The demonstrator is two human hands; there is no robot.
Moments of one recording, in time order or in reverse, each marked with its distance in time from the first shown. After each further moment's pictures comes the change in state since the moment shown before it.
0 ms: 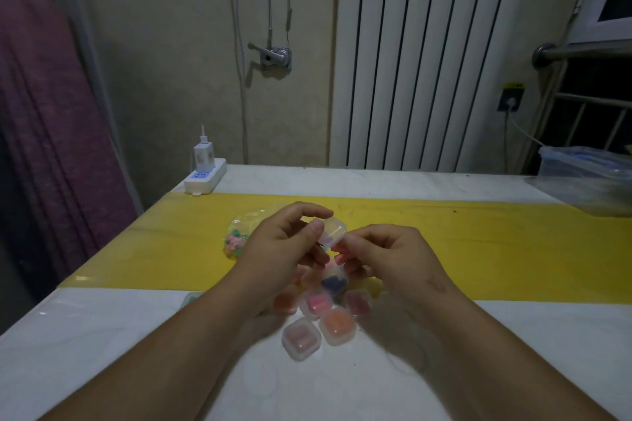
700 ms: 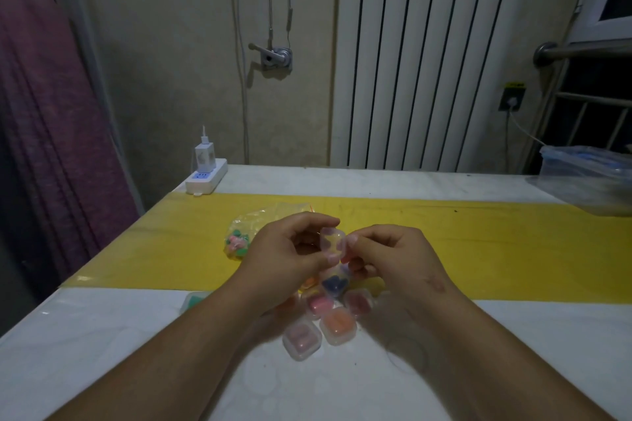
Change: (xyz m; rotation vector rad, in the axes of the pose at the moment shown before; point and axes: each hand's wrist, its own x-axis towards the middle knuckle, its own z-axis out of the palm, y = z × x) left_hand -0.005 0.001 0.003 0.179 -0.010 0.064; right_hand 0.000 0.002 0.000 -0.015 0.035 -0.018
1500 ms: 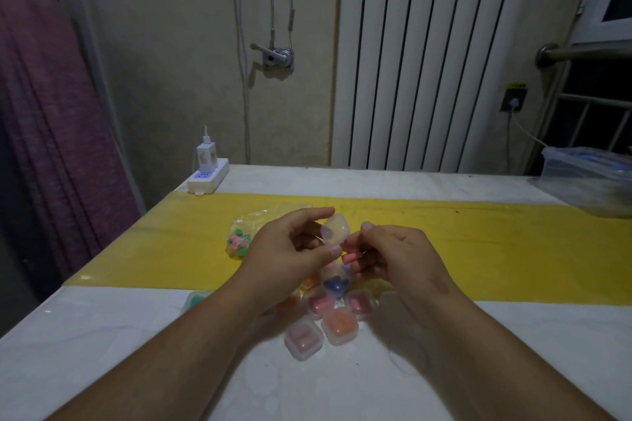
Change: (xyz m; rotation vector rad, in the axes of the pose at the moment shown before) left_hand 0.004 -0.010 -0.002 -0.021 0.027 0.002; right_hand 0.001 -0.004 0.002 0.076 0.015 0.071
